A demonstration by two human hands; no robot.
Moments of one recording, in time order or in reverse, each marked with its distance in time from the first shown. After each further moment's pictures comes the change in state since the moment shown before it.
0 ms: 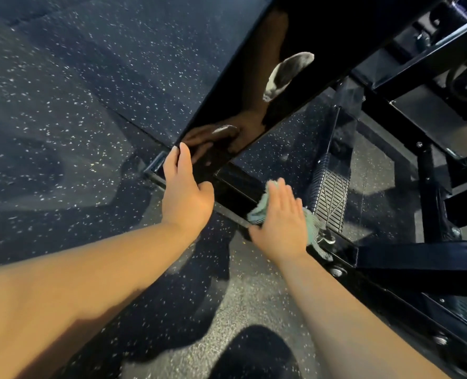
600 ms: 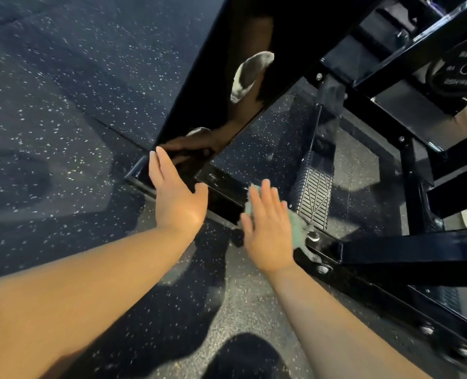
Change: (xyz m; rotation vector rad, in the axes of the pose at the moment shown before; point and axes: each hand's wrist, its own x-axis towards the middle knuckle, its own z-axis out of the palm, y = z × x) left_hand -0.005 0.016 0.023 0.105 0.099 -0.116; right_hand -0.007 0.020 0.019 0.140 0.198 -0.086
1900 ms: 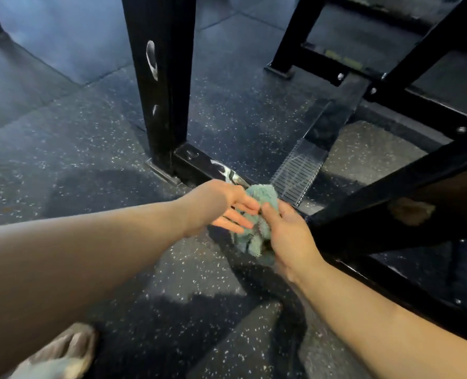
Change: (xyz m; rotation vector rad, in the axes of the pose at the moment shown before) left_hand -0.145 0.105 0.085 -0.092 -0.489 -0.386; right_hand -0.081 0.105 -0.098 1.384 -0.367 0.357
